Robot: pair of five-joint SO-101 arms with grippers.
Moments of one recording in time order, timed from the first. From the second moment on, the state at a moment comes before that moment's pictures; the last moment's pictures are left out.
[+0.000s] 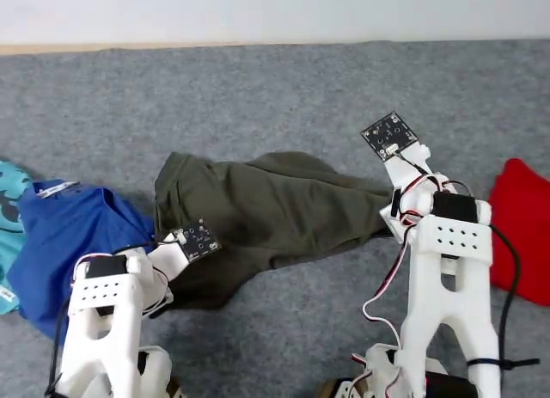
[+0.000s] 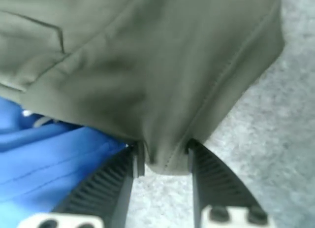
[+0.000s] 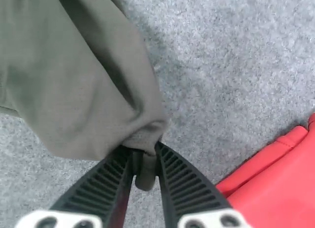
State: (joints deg) left arm -12.4 -38.5 72.1 62.7 -58.5; right arm 7.4 -26.7 37.5 60.3 40.7
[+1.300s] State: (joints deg) left arm -12.4 -38.5 39.0 75.1 -40.0; right arm 7.6 -26.6 21.7 68.0 40.7
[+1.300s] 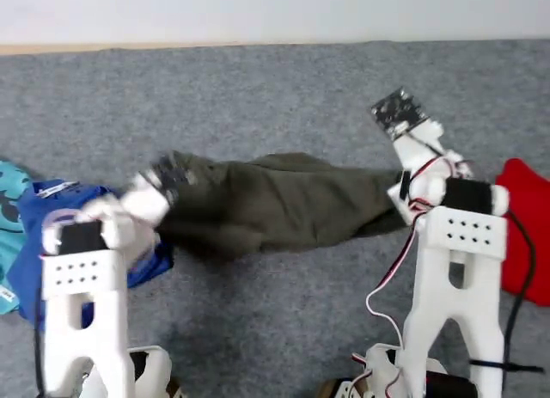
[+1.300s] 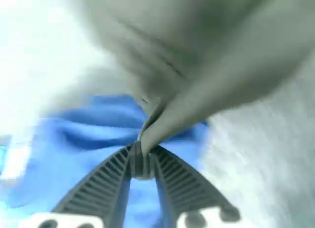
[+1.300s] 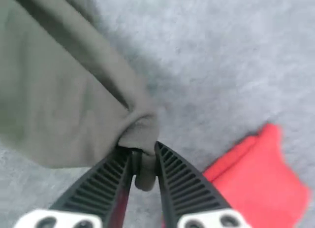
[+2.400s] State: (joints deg) left arm -6.2 -38.9 -23.2 51.9 -26.1; right arm 11.0 -30.9 -14.6 79.4 35.0
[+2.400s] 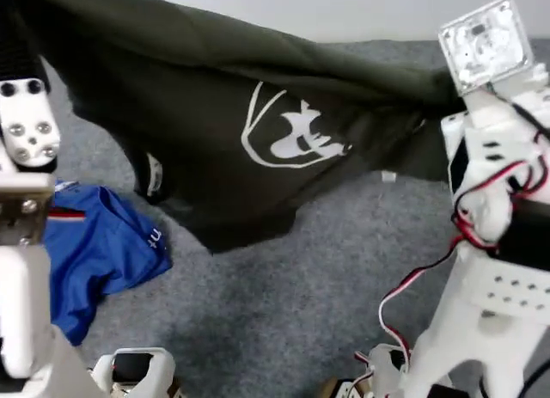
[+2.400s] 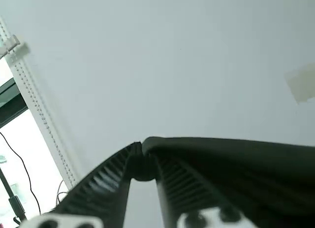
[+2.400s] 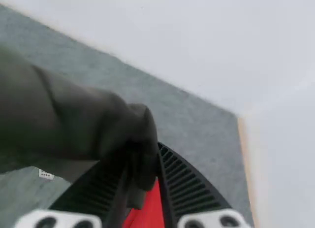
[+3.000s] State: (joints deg) left arm -6.2 -39.7 -29.0 63.6 -26.4; right arm 1.5 -39.9 -8.6 98.9 35.0
